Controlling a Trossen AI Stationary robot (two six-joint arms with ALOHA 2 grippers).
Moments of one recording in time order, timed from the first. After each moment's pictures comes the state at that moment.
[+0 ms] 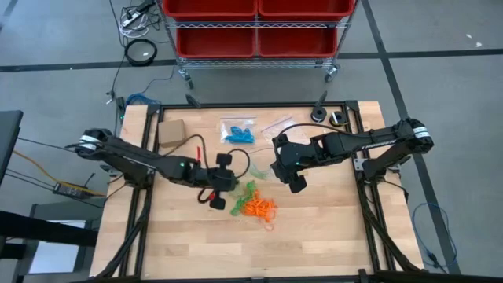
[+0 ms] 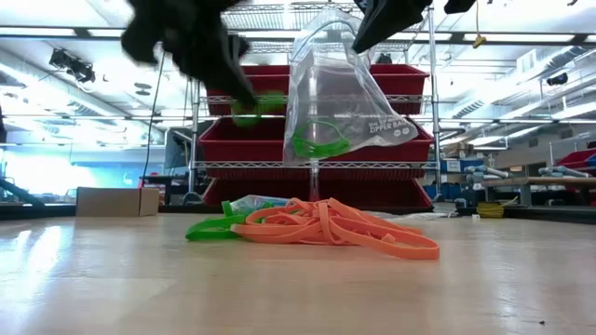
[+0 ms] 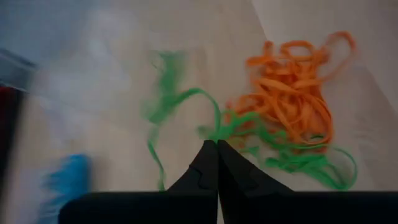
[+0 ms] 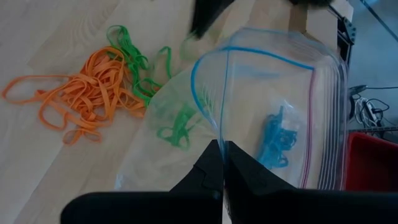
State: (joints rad) left arm -0.23 1.41 0.97 -0.35 -0.33 0.18; right arm 0.15 1.47 1.36 -0.75 0.24 -0.47
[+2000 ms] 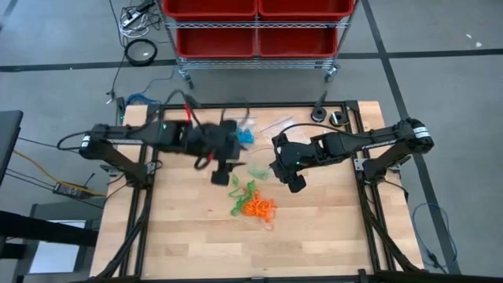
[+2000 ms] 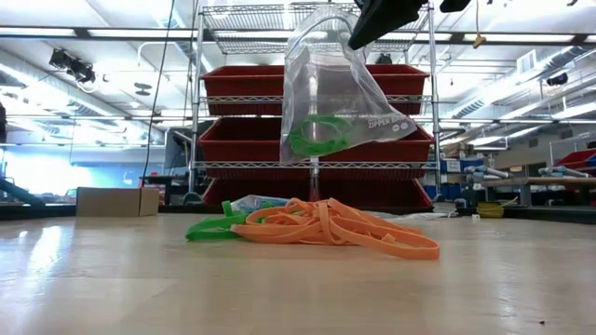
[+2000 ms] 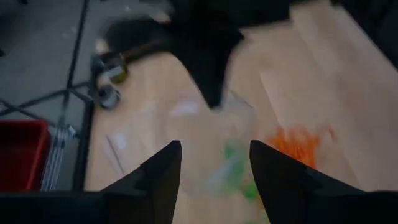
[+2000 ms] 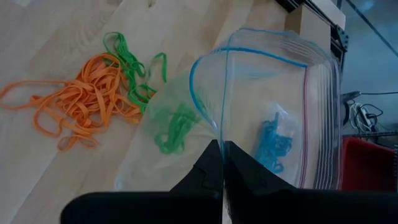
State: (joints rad) left arm -0.10 1.47 1.60 -0.81 -0.18 0.24; right arm 0.15 1.47 1.36 -0.73 0.25 -0.48
